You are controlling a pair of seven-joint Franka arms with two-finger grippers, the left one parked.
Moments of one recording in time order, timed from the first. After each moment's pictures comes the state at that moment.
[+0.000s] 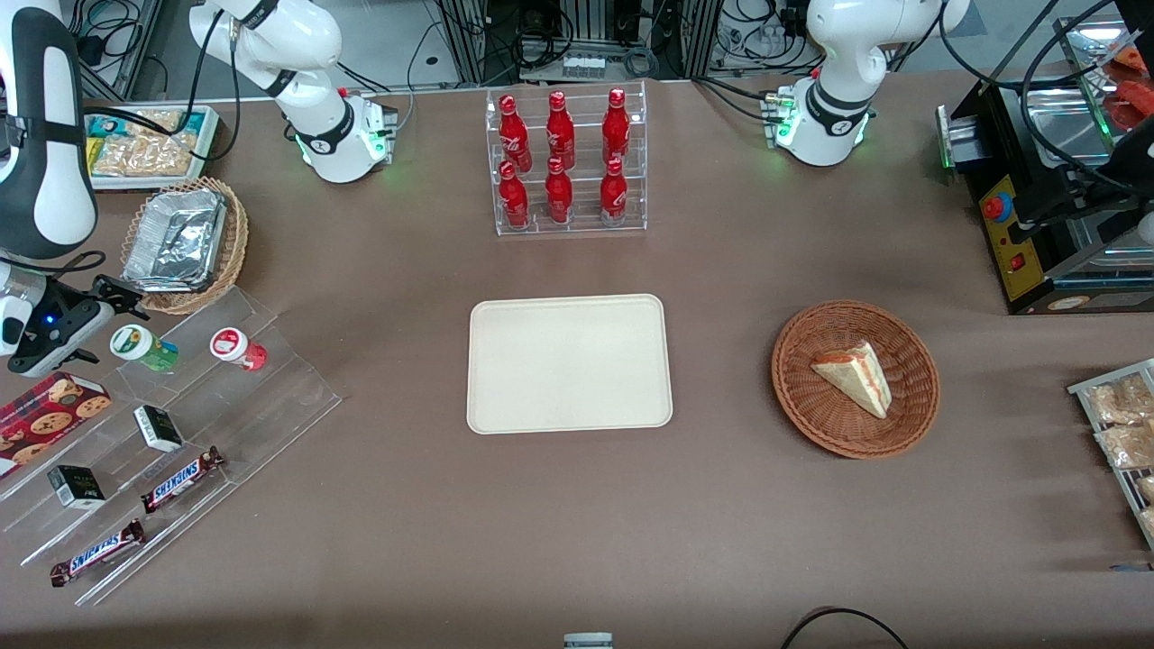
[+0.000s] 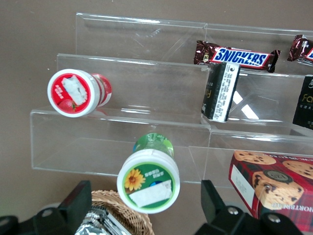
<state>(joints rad) -0.21 0.06 -0.15 -2.07 -0.02 2.11 -1.16</state>
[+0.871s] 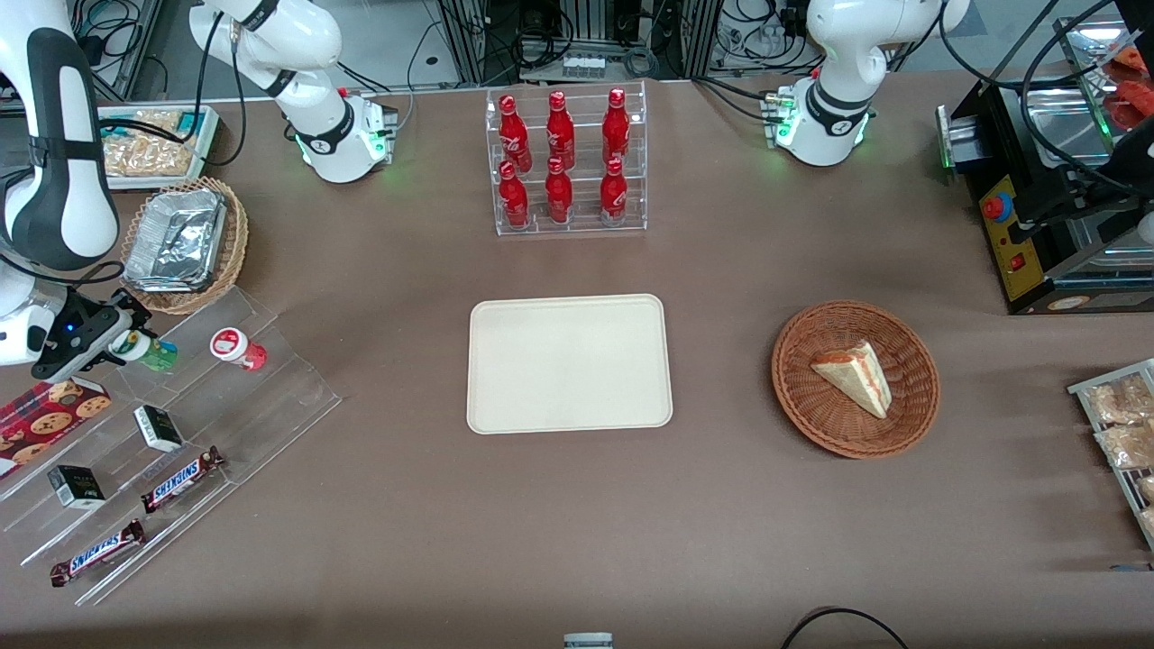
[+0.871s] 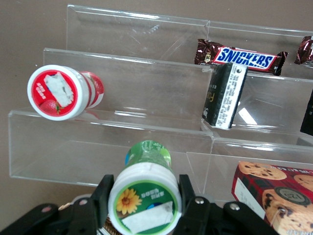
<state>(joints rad) -0.21 0.08 -0.14 -2.10 -0.02 2.18 -1.18</state>
